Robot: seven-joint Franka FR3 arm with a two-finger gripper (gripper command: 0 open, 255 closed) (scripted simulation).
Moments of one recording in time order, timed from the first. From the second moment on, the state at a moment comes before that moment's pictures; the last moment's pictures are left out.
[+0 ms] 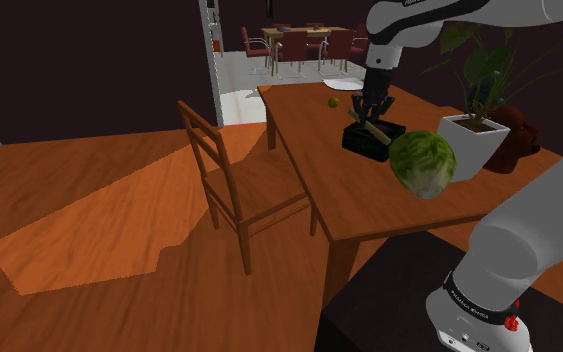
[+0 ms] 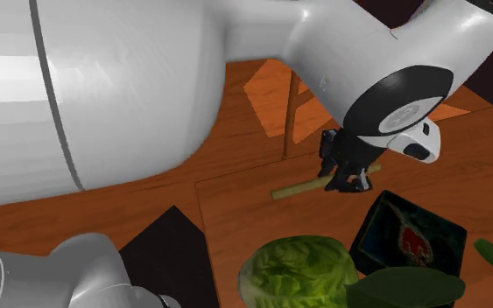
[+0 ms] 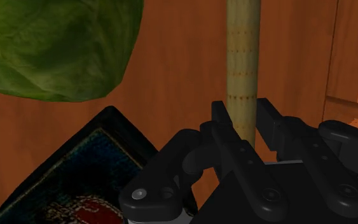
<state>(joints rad) -0.23 -0.24 -0.16 -2.09 0.09 1.76 0.13</state>
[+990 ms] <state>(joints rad) -0.38 0.24 -0.31 -1.52 0.16 1.62 -0.17</state>
